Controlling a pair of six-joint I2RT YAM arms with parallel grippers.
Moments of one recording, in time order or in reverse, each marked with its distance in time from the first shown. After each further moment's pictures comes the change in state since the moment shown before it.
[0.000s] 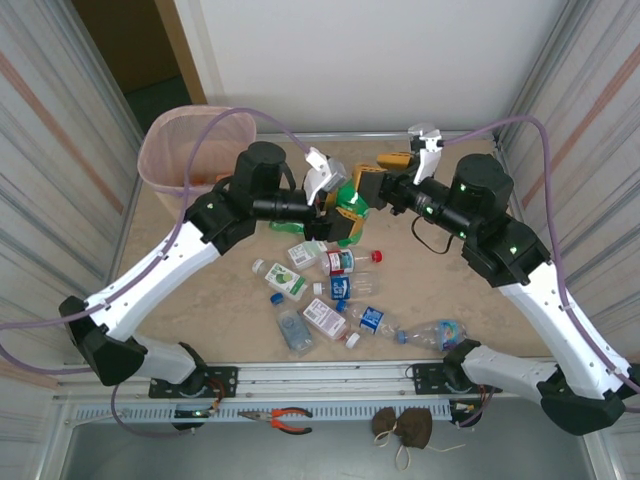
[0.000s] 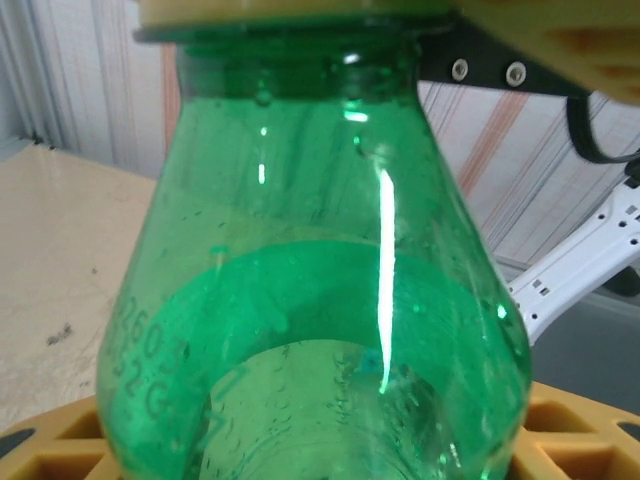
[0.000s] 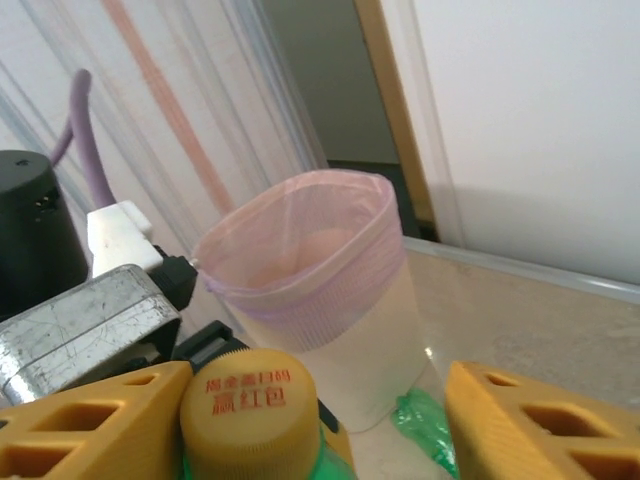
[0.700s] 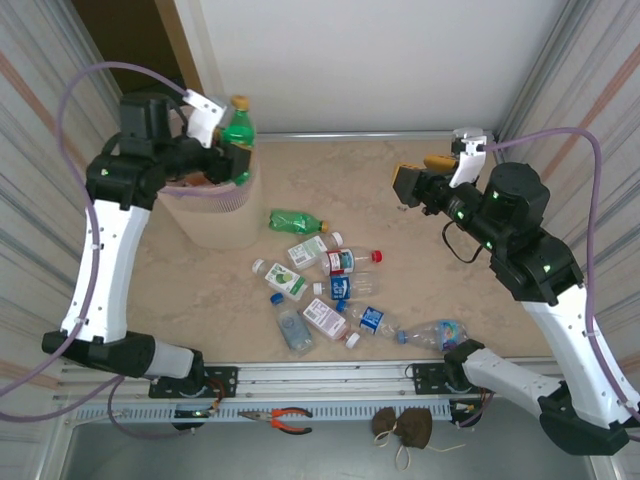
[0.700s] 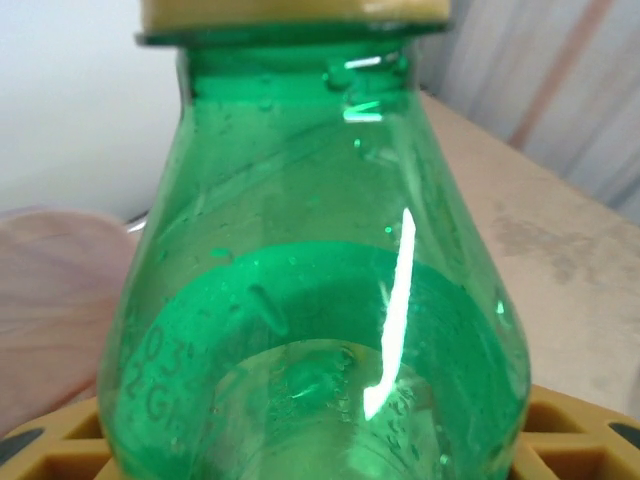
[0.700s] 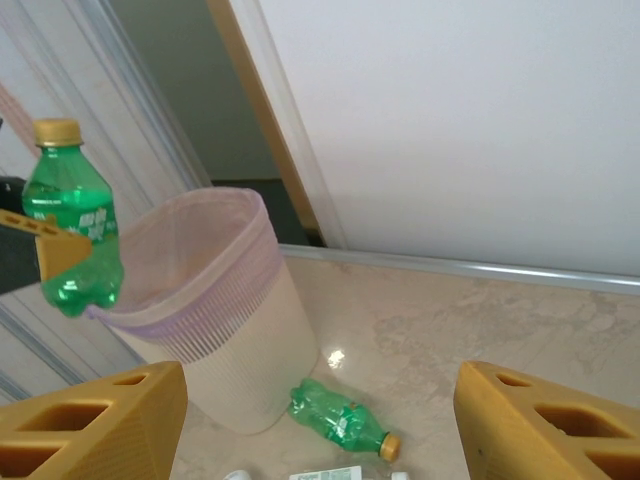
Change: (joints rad) left arm 0.591 0.024 0.394 -0.552 -0.176 0.226; right arm -0.117 -0.089 0.023 -0.164 0.124 -0.019
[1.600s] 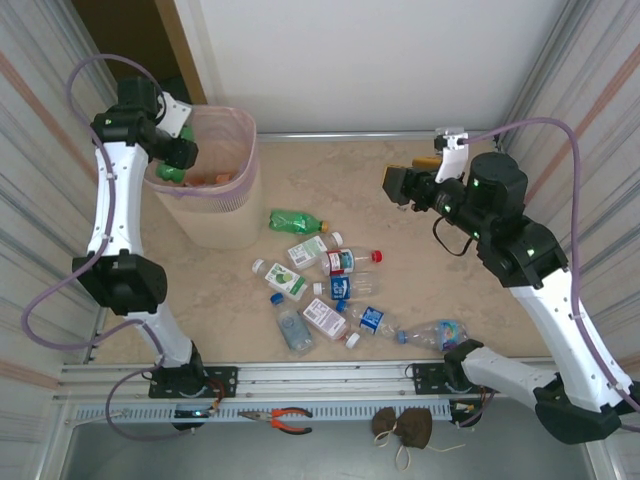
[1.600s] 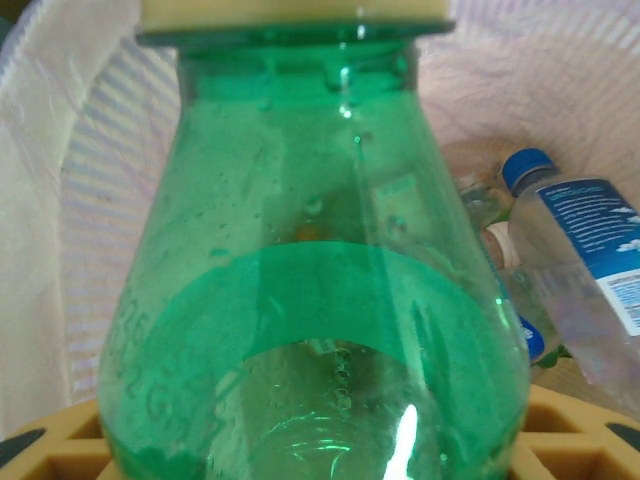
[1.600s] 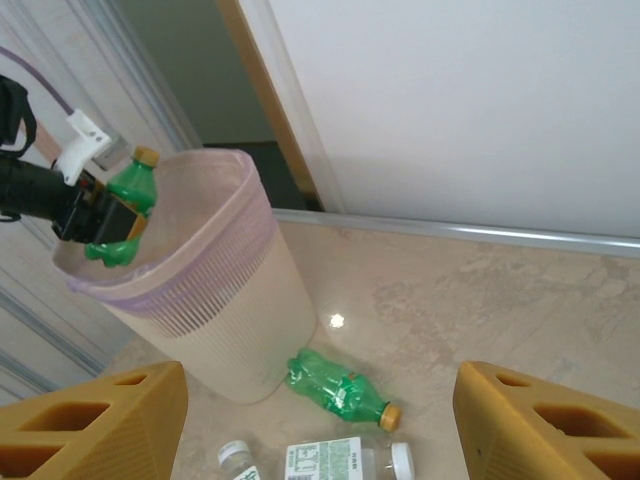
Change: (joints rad) left arm 0.243 0.385 0.186 -0.192 -0.429 0.183; right arm -0.005 0.070 0.005 -0.023 -0.028 0.003
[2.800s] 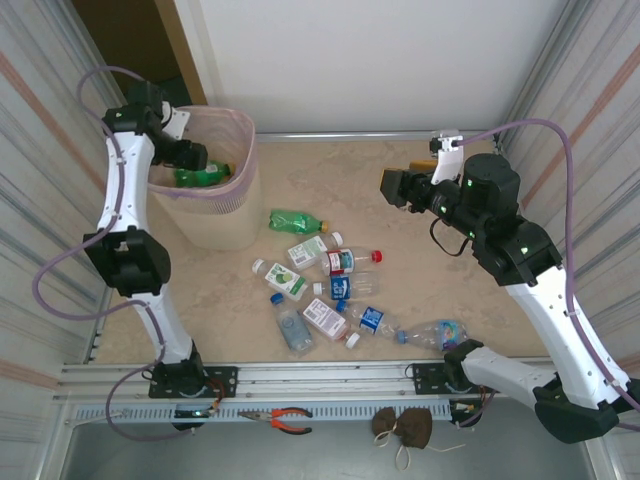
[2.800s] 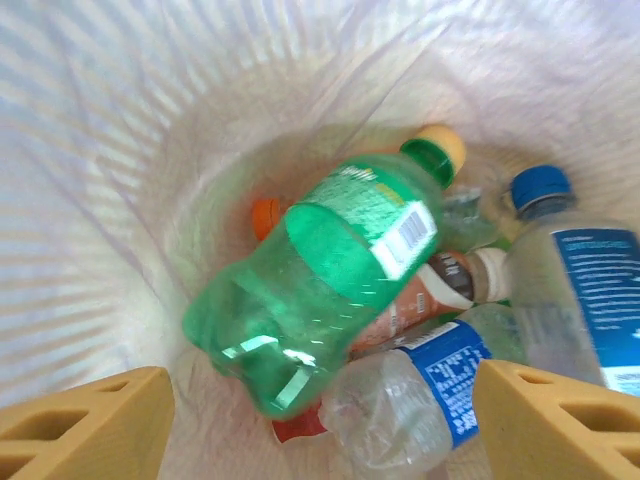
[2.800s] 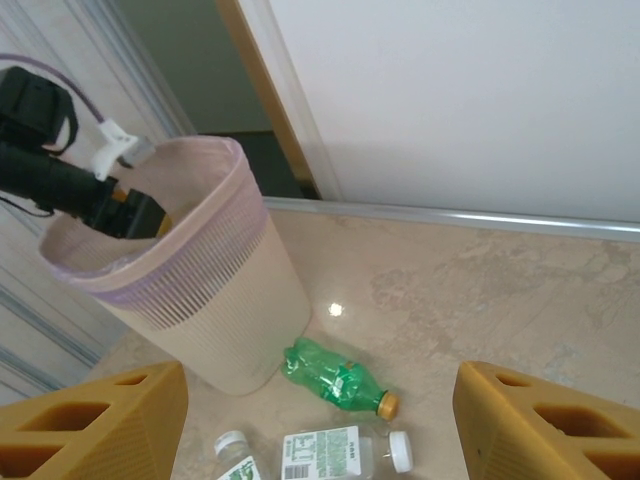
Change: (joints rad) left arm 0.024 0.142 0.078 -0.054 0.072 -0.184; right arm -0.002 -0.001 -0.032 0.008 -0.002 0.005
